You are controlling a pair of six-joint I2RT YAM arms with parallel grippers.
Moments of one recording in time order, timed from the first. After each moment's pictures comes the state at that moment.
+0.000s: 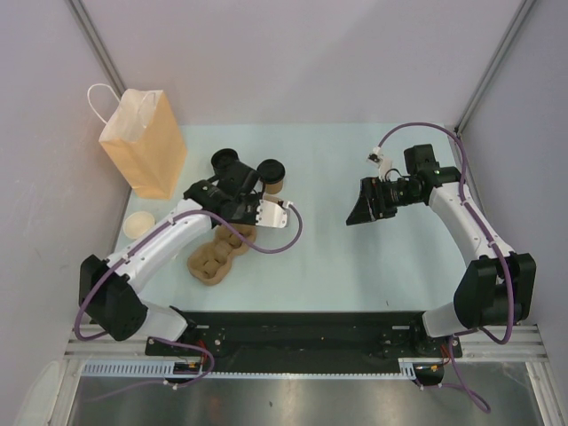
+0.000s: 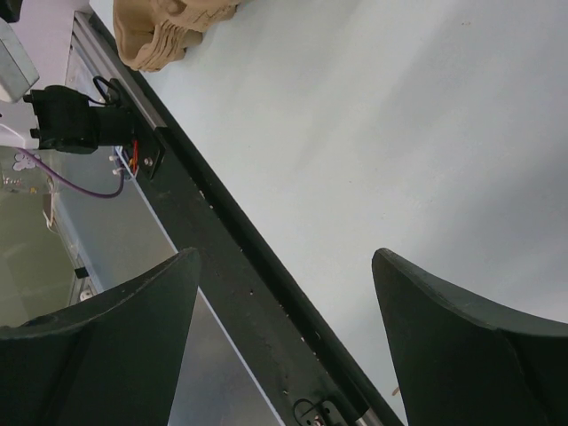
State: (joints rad) left arm -0.62 1.40 1.25 -0.90 -0.10 1.14; right arm 0.13 1.45 1.24 -0.90 -0.88 -0.11
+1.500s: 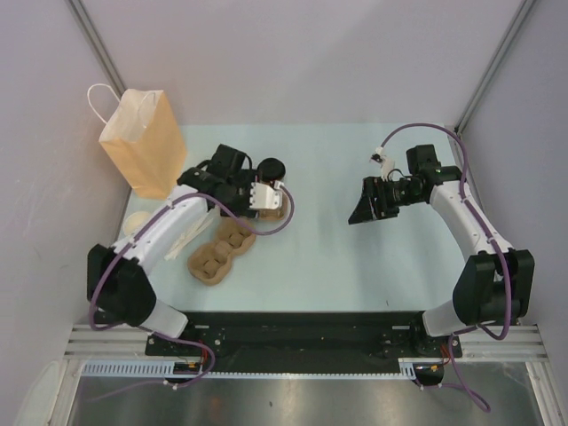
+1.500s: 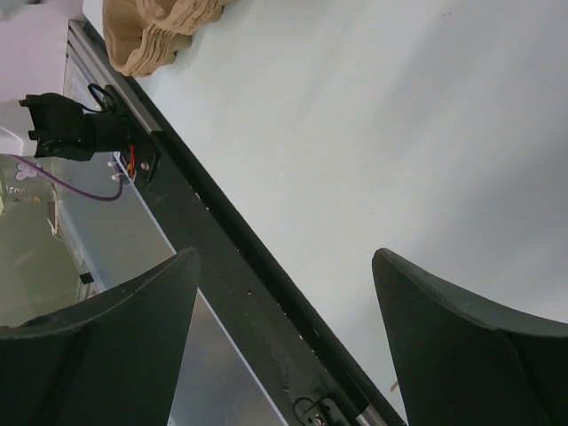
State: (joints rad) left arm -0.45 1.53 1.26 -0.76 0.05 1.27; right arm 0.11 1.47 1.24 -0.91 -0.87 -0.11
